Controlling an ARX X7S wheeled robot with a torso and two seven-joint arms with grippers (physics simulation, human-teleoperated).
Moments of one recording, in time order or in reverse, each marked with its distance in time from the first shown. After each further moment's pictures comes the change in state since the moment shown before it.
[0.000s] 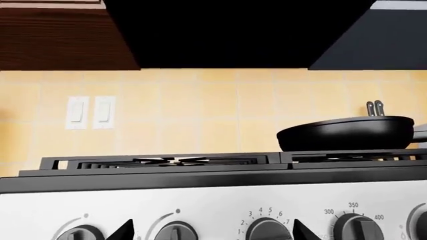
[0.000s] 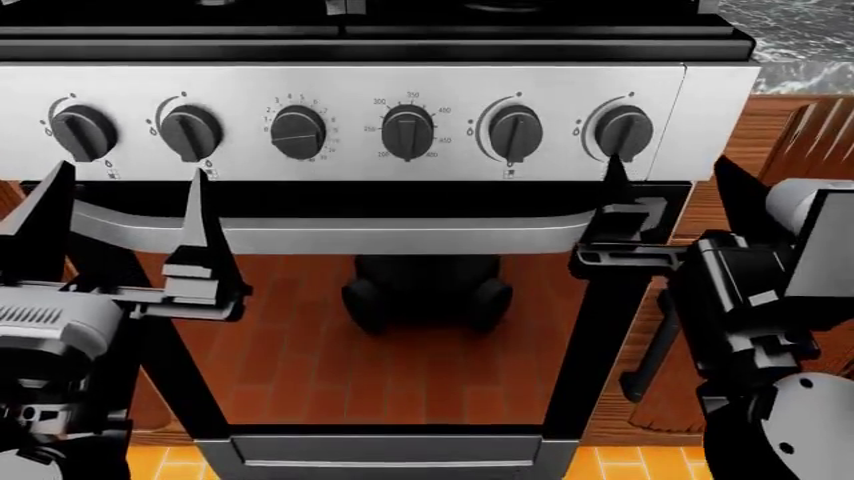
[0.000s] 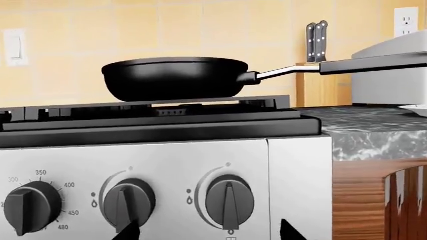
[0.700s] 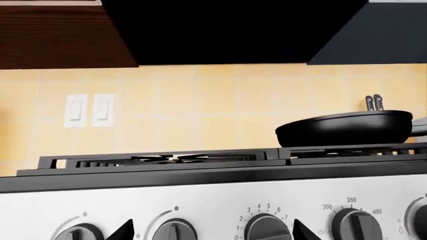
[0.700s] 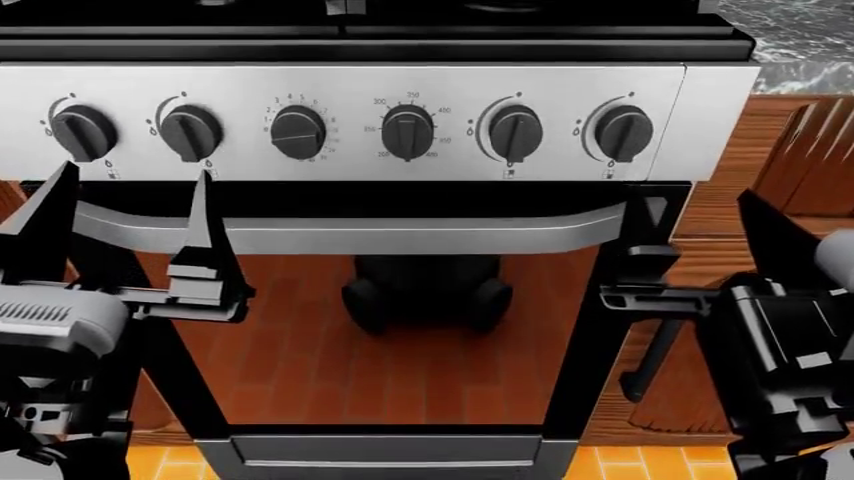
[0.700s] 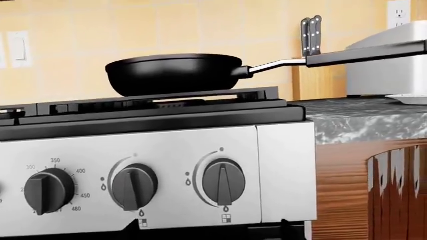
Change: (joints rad) left arm -0.003 -0.005 0.000 0.023 0.001 -0.041 -0.006; right arm -0.165 0.097 0.074 -0.127 0.038 -0.083 0.044
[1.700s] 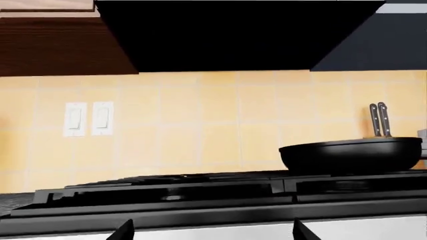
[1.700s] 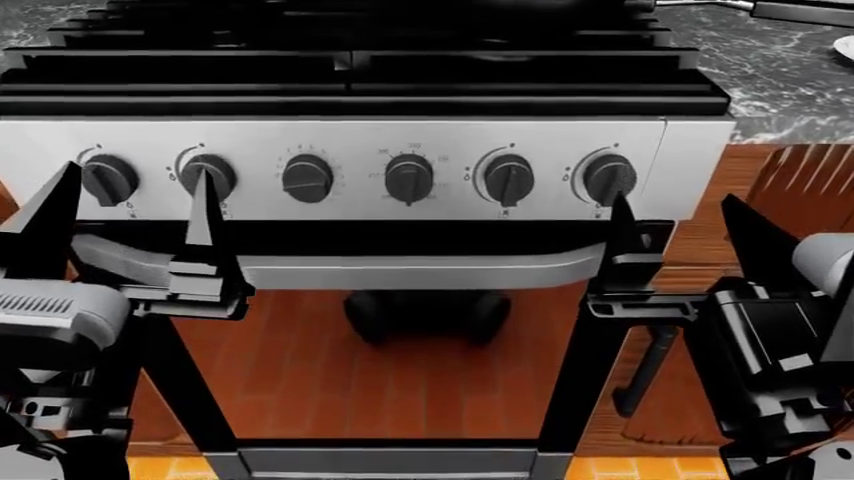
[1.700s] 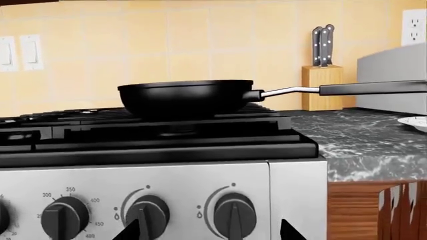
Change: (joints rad) left arm -0.010 0.004 -0.010 0.001 -0.007 -0.031 0.005; right arm 0.010 -0.004 -0.020 0.003 0.002 0.022 -0.019
